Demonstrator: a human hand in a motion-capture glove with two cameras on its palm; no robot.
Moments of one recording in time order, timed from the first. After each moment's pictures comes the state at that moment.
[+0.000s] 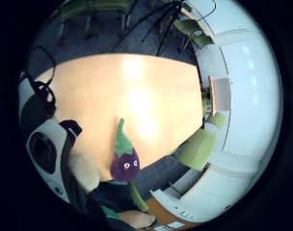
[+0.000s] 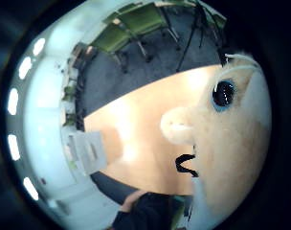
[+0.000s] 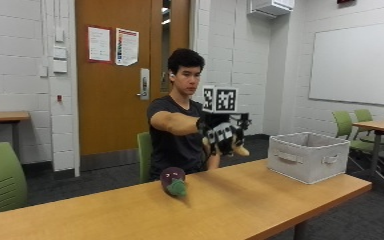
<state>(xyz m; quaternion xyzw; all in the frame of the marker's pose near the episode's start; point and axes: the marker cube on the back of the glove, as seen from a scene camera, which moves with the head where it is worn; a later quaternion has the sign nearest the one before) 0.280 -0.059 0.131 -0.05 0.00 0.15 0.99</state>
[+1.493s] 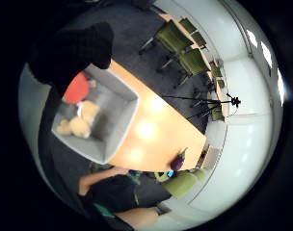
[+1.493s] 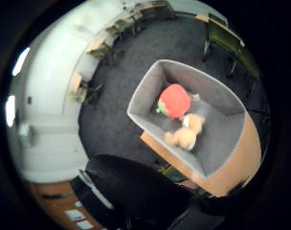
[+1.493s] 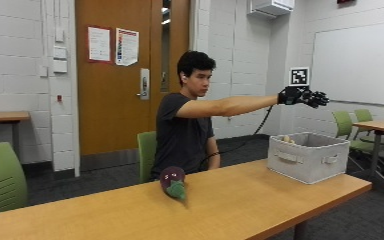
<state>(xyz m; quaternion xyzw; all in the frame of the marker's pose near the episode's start) -0.252 -0.057 0.020 -0.02 -0.01 -0.22 0.98</state>
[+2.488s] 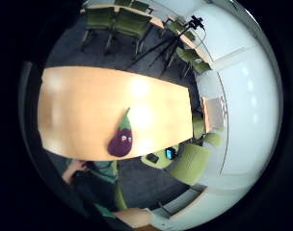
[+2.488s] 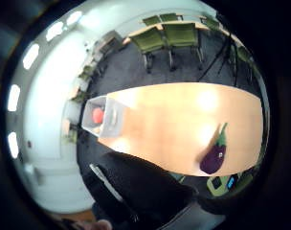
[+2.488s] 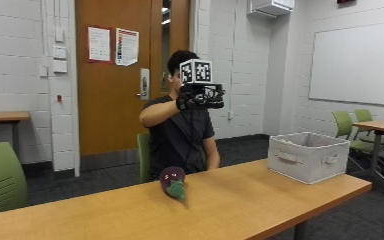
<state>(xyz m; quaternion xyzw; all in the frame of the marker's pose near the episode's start) 0.261 0.054 0.029 0.02 -0.01 0.04 1.00</state>
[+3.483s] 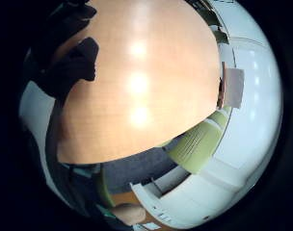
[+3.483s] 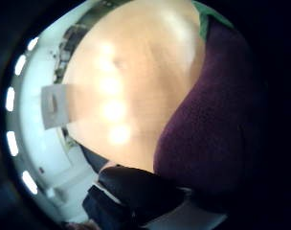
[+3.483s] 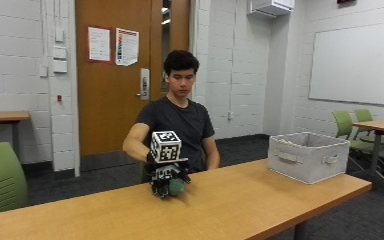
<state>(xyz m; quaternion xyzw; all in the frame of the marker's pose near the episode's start) 0.348 0.171 0.285 -0.19 -0.01 0.11 0.98</state>
